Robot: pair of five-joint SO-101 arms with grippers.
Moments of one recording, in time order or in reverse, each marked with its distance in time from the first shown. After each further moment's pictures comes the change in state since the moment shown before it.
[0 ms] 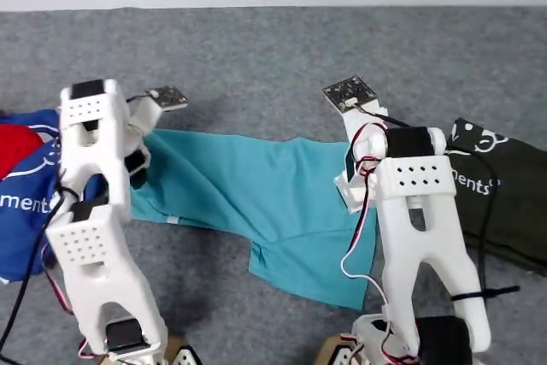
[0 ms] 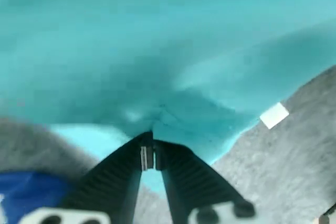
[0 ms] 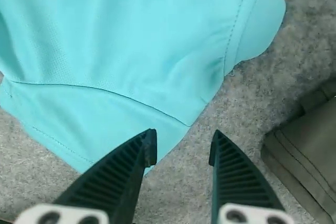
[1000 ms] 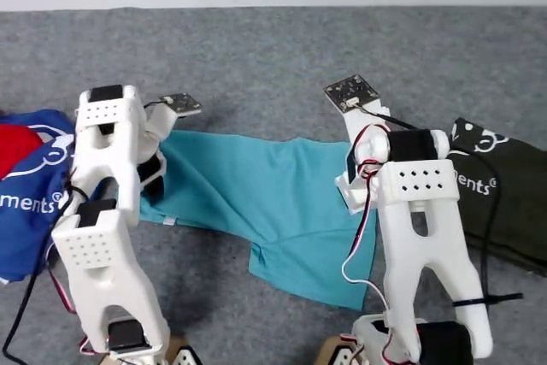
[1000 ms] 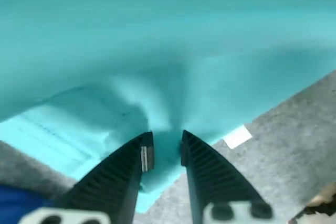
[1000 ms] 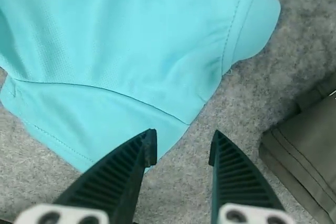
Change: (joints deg) left arm 3.8 -2.5 8.1 -2.1 6.1; right arm 0.0 -1.2 0.0 0.7 0.0
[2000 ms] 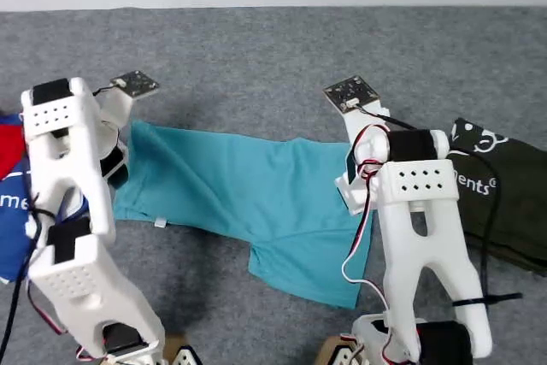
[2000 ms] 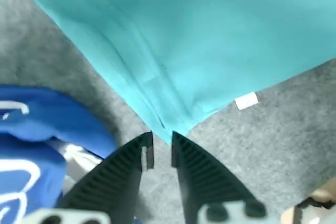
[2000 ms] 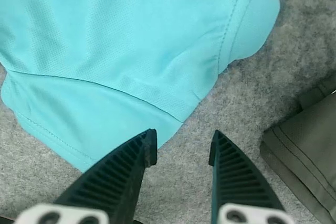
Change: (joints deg) left arm -8.1 -14.0 3.3 2.1 -0.6; right arm -0.1 0.0 0.0 0.5 0.0
